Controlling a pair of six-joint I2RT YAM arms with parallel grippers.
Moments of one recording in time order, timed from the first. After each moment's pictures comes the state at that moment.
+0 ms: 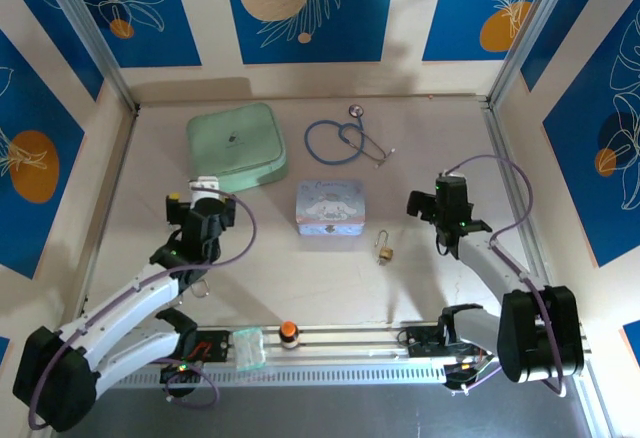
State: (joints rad) left arm -0.50 0.91 0.46 -0.05 -0.76 -0.06; right arm 0.09 1.14 0.51 -0.12 0.21 0.27
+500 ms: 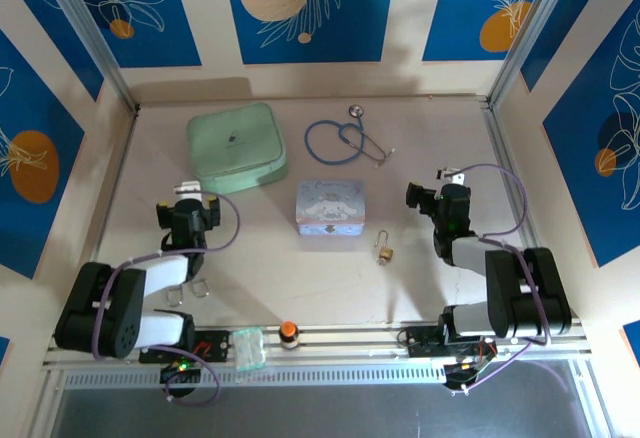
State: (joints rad) left arm -0.14 1.32 0.29 0.59 -0.45 0.00; right arm 0.04 1.38 0.36 0.57 0.11 0.16
